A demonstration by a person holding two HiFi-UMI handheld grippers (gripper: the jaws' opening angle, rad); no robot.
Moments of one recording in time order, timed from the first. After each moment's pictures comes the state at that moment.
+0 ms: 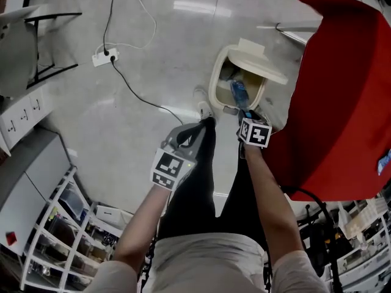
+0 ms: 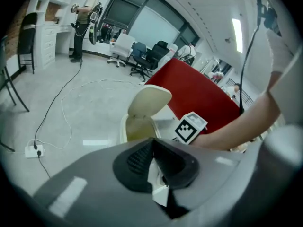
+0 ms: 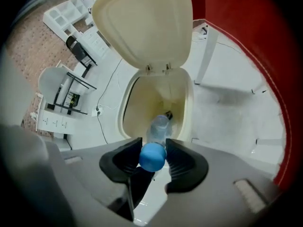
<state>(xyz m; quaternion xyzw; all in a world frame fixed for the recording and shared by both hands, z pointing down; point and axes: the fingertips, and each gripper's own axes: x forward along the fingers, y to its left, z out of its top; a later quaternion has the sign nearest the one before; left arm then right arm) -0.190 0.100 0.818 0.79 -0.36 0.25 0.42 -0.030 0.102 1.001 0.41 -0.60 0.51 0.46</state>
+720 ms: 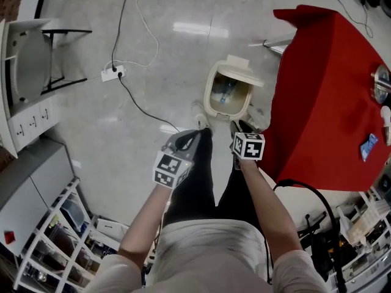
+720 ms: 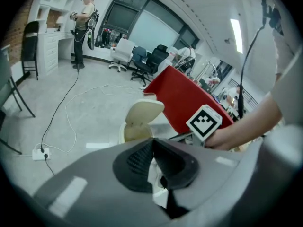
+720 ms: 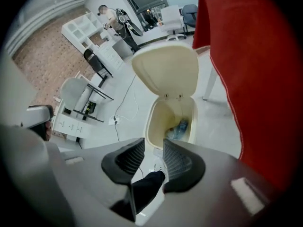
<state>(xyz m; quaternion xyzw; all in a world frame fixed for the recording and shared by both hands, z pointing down) -0.184 0.102 0.756 0.79 -0.39 0.25 0.41 -0.047 0.088 0.885 0.39 -0.68 0.49 0.39</state>
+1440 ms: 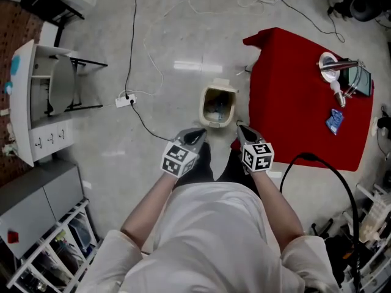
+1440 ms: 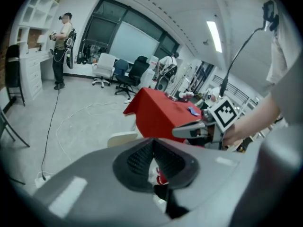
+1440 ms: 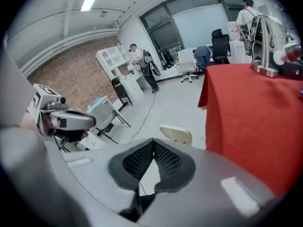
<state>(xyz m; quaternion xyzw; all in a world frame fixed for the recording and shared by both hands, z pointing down) -0.119 0.088 0.576 0.84 -0.35 0.23 0.34 0.006 0.065 0.627 0.41 -0.80 0.37 0.25</state>
